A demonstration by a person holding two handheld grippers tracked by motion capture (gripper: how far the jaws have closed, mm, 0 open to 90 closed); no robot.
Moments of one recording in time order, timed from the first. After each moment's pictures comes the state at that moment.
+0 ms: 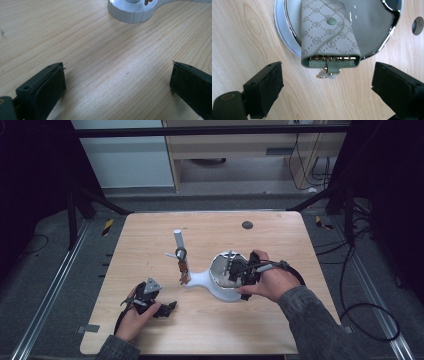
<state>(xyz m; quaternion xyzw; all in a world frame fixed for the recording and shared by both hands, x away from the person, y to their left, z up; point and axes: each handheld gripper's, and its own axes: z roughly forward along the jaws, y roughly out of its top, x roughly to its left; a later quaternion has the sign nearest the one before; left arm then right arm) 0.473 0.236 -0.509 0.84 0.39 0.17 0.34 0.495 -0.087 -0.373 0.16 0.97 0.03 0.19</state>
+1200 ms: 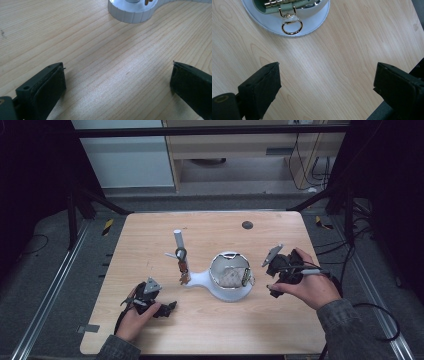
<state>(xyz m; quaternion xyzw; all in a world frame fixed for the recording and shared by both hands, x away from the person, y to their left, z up) 0.473 0.236 -0.509 0.84 0.39 0.17 0.34 0.483 -0.184 -0.359 0.27 0.93 0.11 0.22</state>
